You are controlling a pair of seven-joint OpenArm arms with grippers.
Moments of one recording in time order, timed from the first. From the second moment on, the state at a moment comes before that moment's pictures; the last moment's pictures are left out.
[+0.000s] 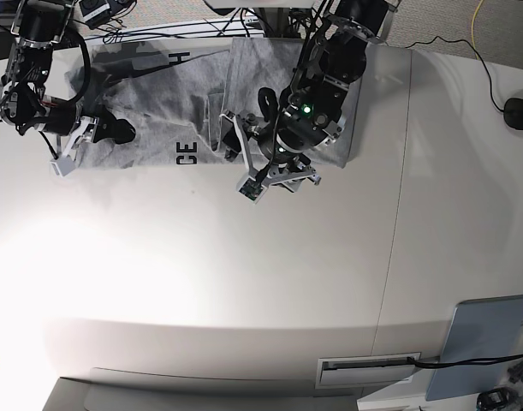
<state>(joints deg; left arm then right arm) 2.8 3.1 24.7 100.0 -1.4 -12.2 55.0 -7.2 27.1 24.4 72.0 70.4 35.5 -77.7</state>
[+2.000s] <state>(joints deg) 14.7 -2.2 24.8 100.2 -1.9 -9.0 47.7 -18.1 18.4 20.5 121.4 40.9 24.5 -75.4</state>
